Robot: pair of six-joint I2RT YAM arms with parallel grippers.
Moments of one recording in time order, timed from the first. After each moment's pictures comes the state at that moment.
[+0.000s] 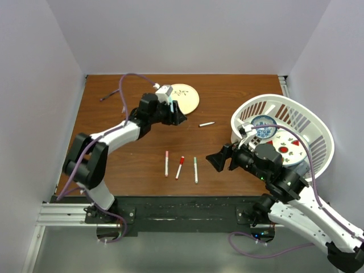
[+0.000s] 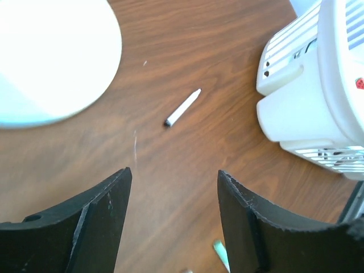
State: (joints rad) left arm -0.46 1.66 1.03 0.19 0.34 -0.42; right arm 0.78 0.58 0.68 -0.39 0.00 0.49
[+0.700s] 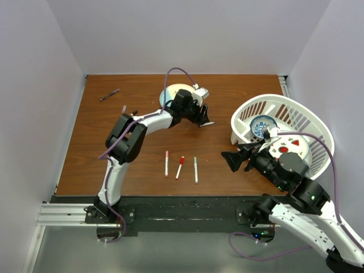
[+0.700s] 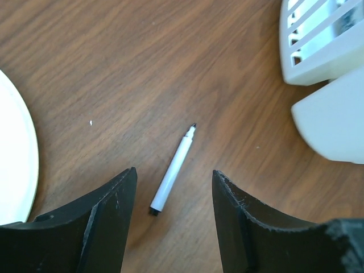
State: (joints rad) left arm -0.61 2.21 1.58 0.10 0.37 -0.13; right arm 0.78 0.41 0.79 -0.54 0.14 0.42
